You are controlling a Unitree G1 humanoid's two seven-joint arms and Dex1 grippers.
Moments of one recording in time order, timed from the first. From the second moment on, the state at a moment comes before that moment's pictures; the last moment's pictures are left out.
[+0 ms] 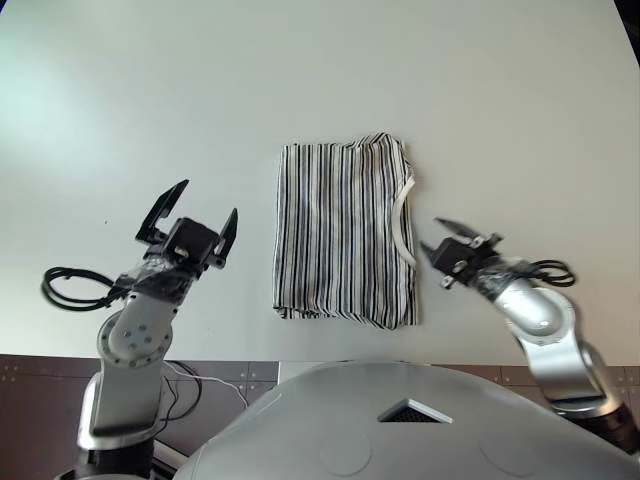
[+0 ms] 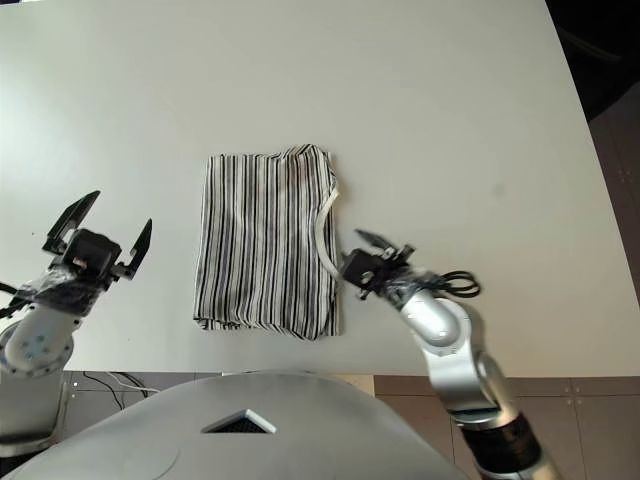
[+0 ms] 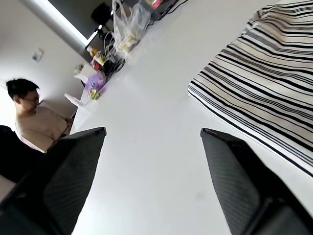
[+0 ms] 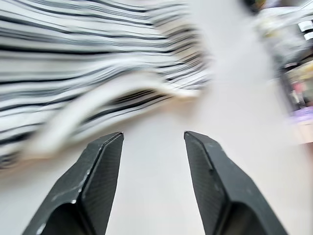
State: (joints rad) left arm 0.75 0.57 0.21 -0.67 0.20 -0.04 -0.34; right arm 0.40 -0.64 0.18 -0.71 -0.37 0.23 0.54
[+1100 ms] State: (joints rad) left arm 0.80 0.77 0.07 -0.14 0.69 -0.90 -0.40; right arm 0.43 -0.82 0.28 -0.32 -0.54 -0.68 0.59
